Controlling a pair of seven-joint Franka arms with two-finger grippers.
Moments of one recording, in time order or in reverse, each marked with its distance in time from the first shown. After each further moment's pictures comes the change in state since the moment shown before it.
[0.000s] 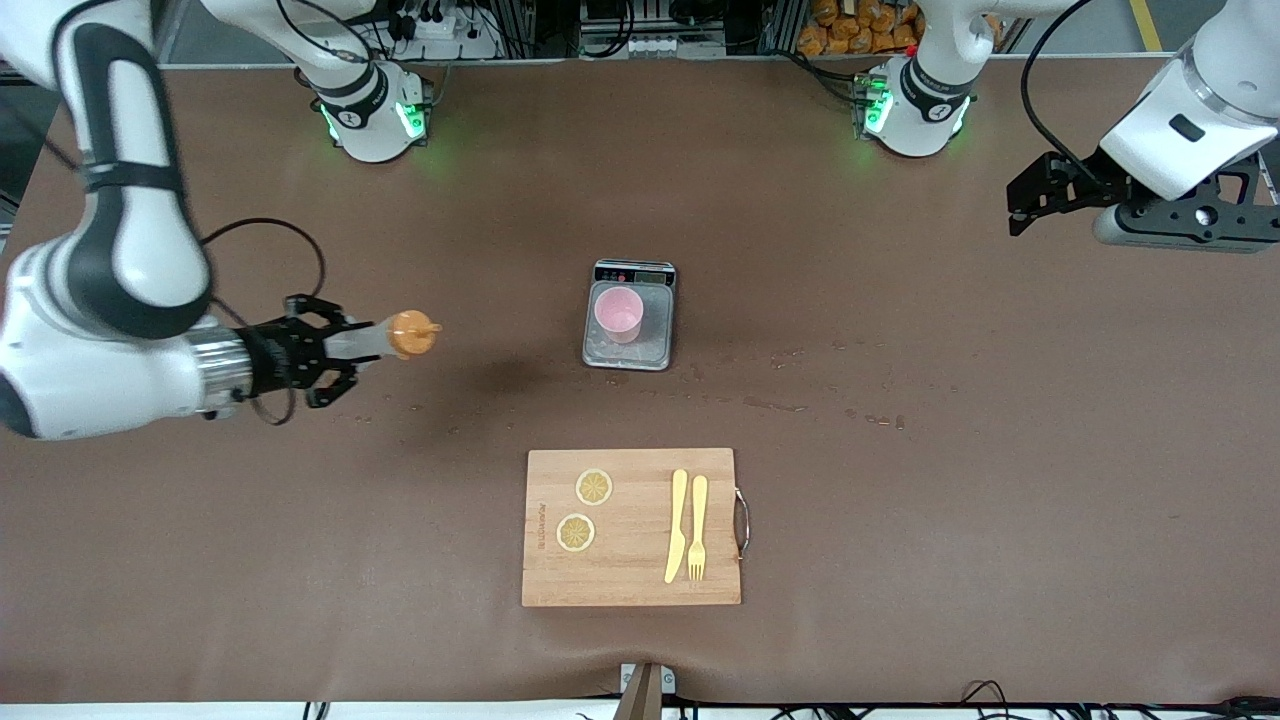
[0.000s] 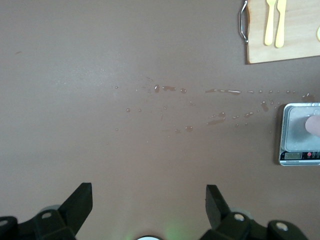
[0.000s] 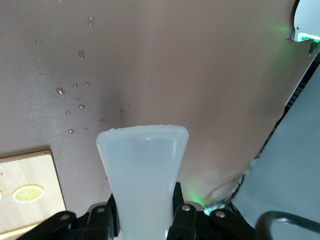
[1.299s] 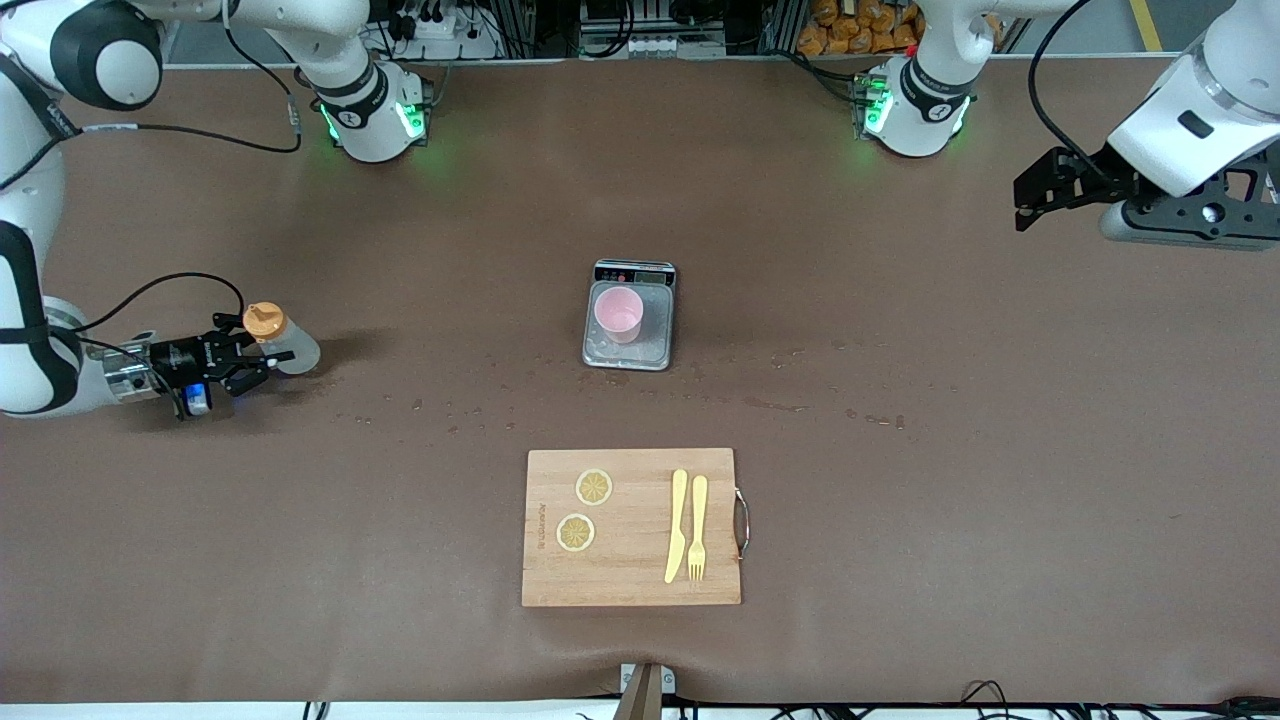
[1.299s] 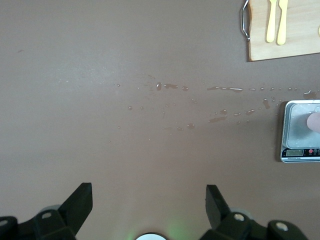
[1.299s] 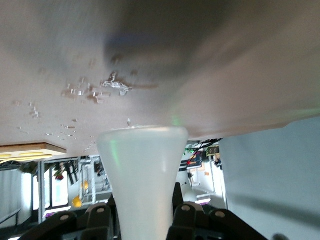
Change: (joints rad) left arm 0.003 -0.002 0.011 0.013 0.000 -0.013 0.010; right arm -0.511 0.428 0.000 -0.097 0.204 -0.108 -0.909
